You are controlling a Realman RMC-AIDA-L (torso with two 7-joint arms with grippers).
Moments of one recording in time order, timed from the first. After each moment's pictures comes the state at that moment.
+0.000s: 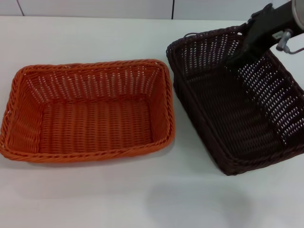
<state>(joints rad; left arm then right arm) -0.23 -2.07 1.27 0.20 -0.38 1.28 0.00 0.70 2.05 -1.37 -1.62 0.52 1.60 -0.75</state>
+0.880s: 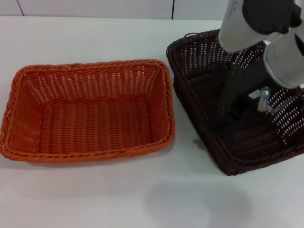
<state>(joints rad) -0.24 -2.07 1.27 0.20 -0.38 1.28 0.03 0.67 2.03 -1.59 -1.68 0.72 1.75 -0.63</state>
